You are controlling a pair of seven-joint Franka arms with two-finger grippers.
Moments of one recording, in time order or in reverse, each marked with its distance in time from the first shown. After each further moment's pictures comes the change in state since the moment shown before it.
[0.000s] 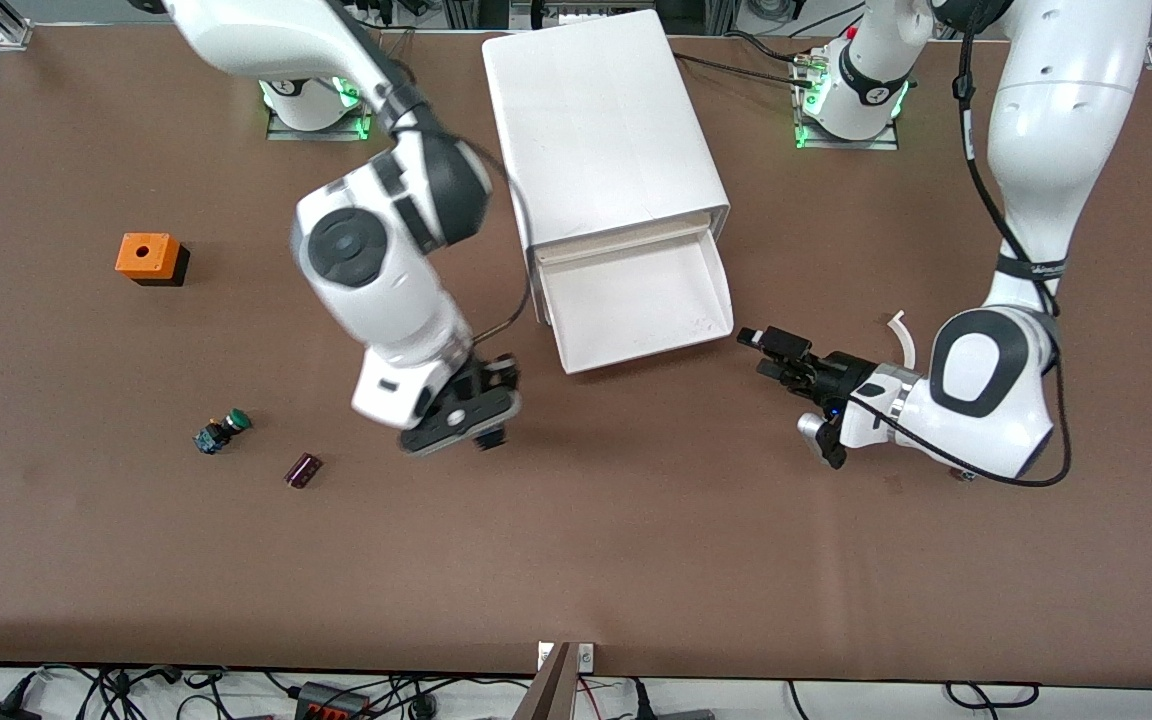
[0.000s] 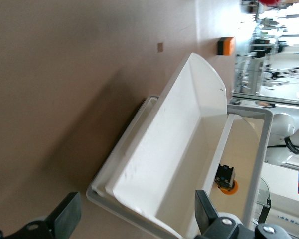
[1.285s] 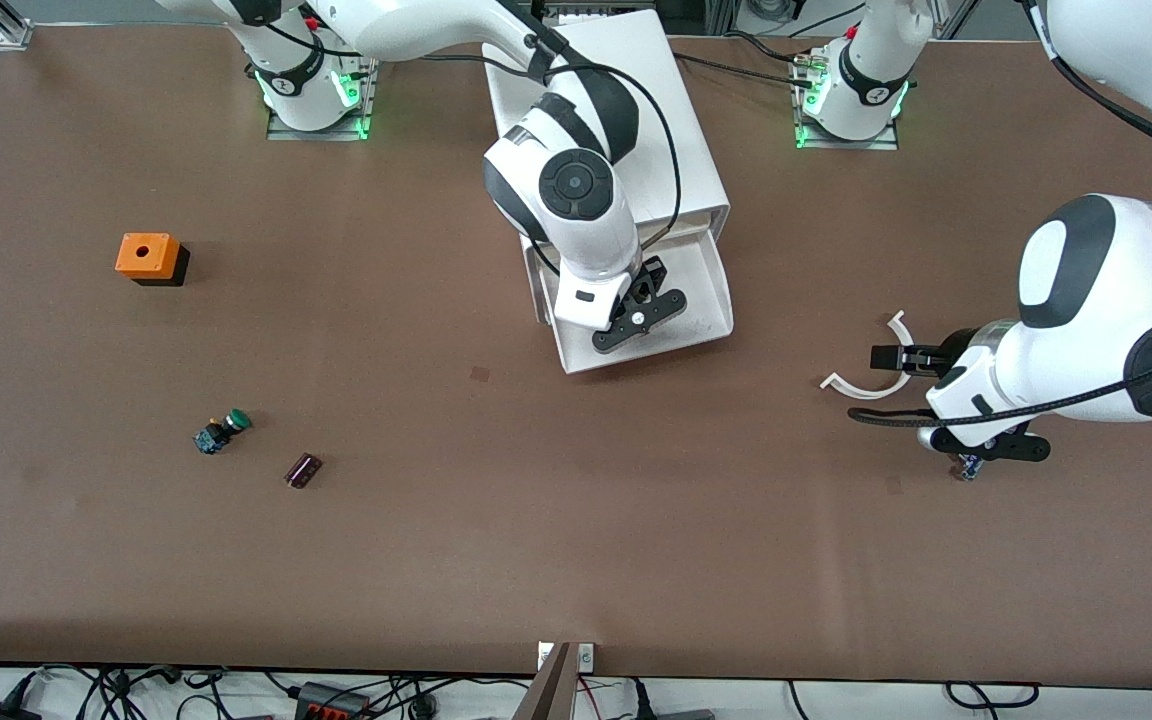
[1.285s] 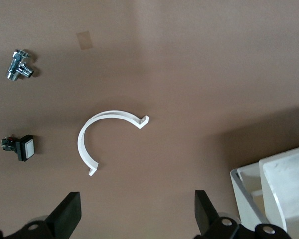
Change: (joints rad) left arm -0.011 -0.143 -0.012 0.143 0.738 0.001 -0.562; right arm 0.214 0.123 0.001 0.036 0.109 -0.090 0.096
